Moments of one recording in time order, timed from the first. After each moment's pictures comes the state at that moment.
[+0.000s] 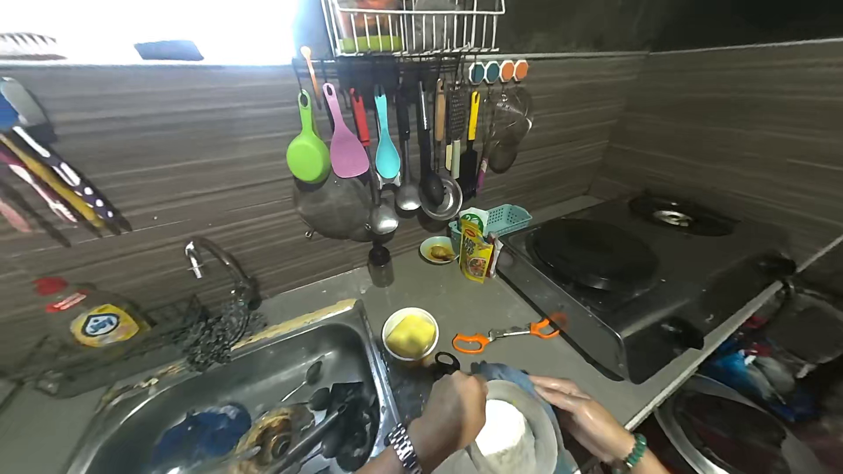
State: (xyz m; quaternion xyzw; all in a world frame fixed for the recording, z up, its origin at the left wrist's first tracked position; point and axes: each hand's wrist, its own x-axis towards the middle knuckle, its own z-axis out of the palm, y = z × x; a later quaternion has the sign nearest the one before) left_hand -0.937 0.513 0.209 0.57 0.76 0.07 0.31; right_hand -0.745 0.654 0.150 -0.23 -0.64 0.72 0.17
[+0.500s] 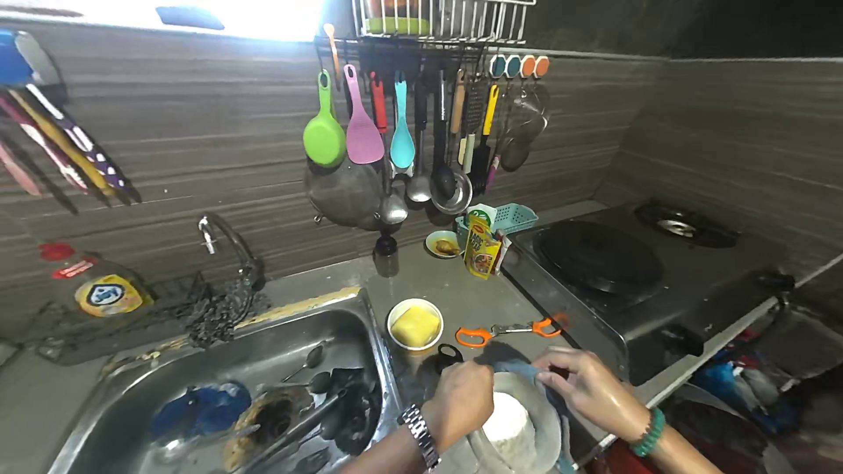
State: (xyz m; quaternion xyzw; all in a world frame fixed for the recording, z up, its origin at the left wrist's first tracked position) left_hand -0.933 0.515 0.217 0.57 0.76 0.05 0.31; right_hand -0.757 0.662 0.219 -0.16 -0.93 0.29 0.12
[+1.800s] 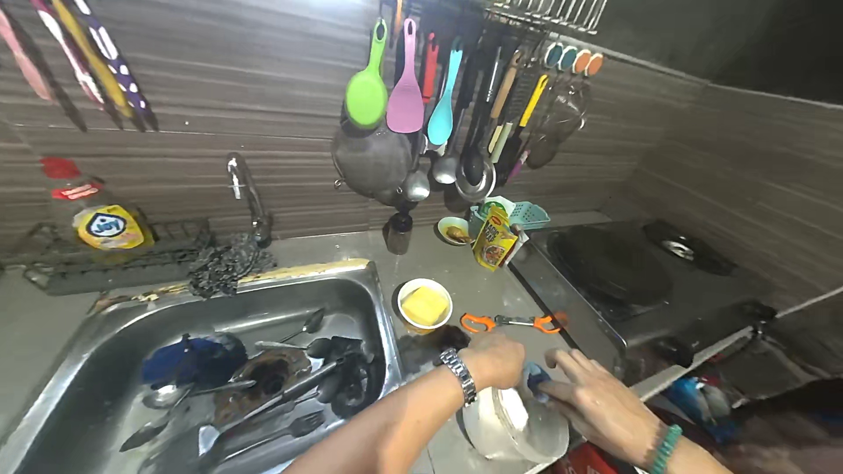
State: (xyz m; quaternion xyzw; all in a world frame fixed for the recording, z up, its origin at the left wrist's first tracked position) left_hand -0.941 0.543 0.235 0.66 0.68 0.03 0.32; right_hand -0.748 0.636 0.234 -0.08 -1.00 0.01 -0.02
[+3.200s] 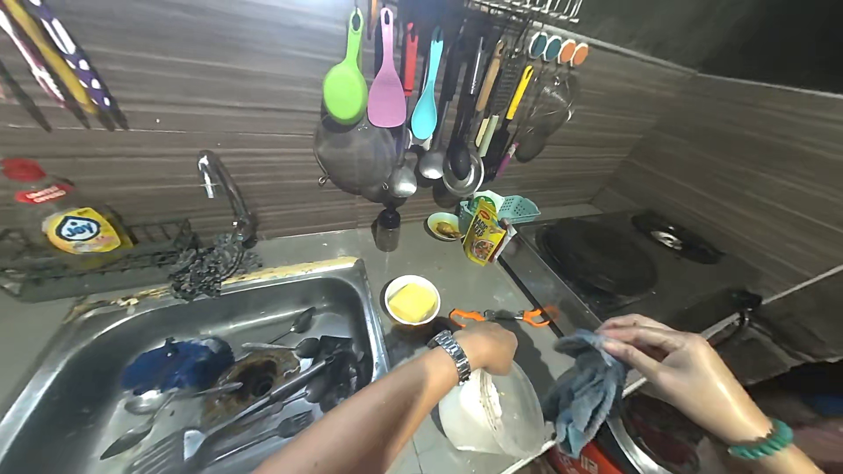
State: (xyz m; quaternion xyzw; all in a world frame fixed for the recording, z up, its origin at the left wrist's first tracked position) left_hand -0.942 0.560 0.250 0.67 0.67 -0.04 0.32; right_hand -0.716 0.672 0.286 -0.24 -0.90 0.25 0.27
